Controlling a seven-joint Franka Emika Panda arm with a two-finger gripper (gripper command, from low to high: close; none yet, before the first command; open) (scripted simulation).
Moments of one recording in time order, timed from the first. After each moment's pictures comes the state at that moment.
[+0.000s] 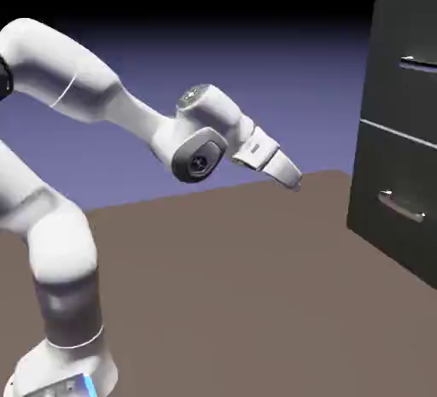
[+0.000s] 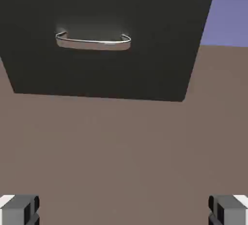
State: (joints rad) arm -0.03 -0.57 0.04 -2.78 0.00 3.04 0.72
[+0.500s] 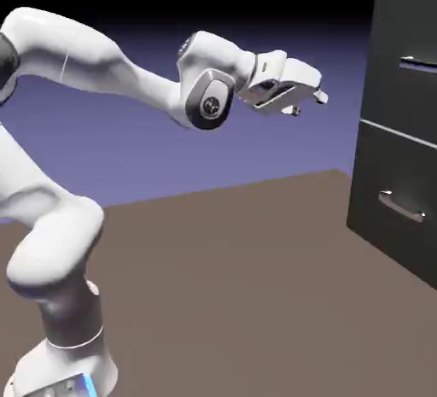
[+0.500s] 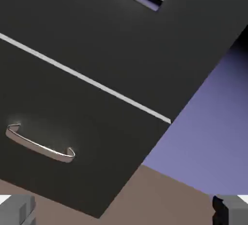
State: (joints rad) arm -0.58 -0.59 0.58 -2.47 0.05 3.12 0.42
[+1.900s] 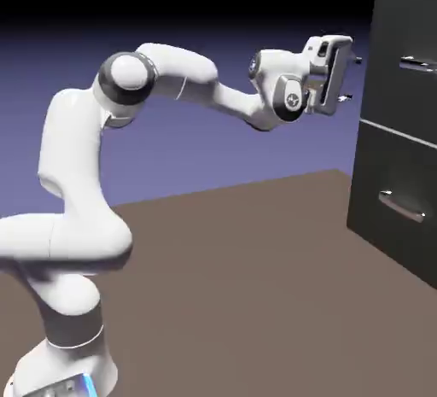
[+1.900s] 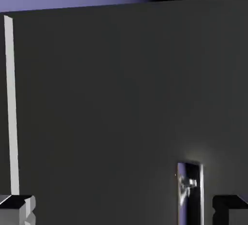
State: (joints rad) arm -2.10 -0.65 2.10 -1.60 0.20 3.33 -0.43
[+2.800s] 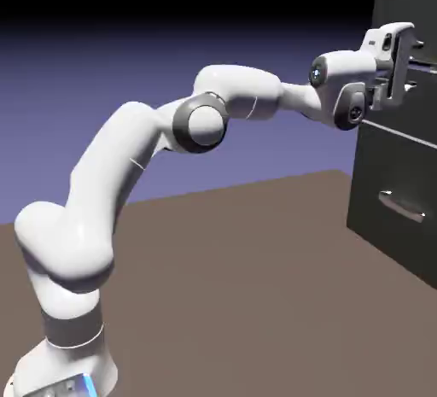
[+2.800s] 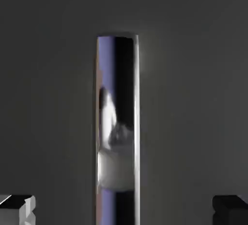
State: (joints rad) arm -2.81 -0.82 2.72 -0.96 0.26 3.31 -0.73
